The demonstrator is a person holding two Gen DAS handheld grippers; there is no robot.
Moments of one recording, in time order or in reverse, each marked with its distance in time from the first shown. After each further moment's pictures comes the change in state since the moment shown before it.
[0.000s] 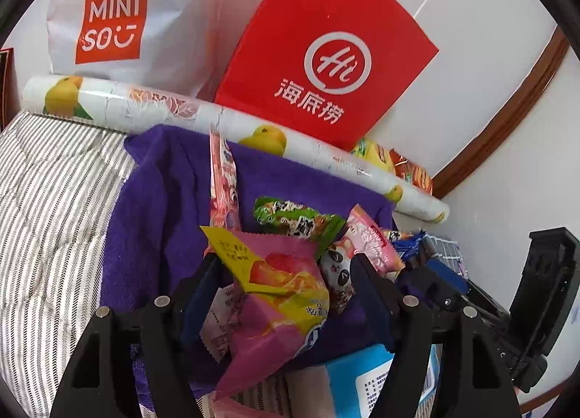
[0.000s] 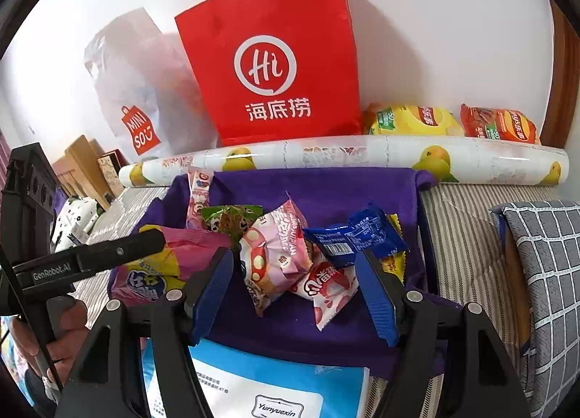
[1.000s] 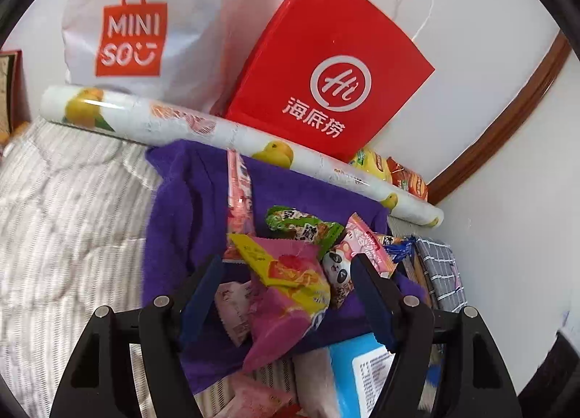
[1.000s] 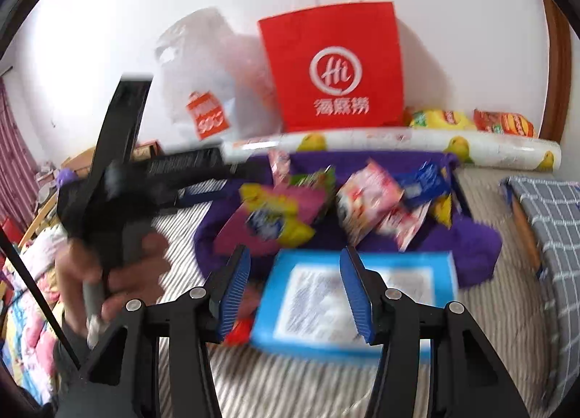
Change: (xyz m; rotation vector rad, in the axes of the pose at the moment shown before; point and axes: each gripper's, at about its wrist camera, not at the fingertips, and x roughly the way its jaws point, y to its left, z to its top) left arm -0.037 0.010 0.008 -0.004 0.004 0.013; right arm -0.078 0.096 -0.062 -0.026 -0.016 0.046
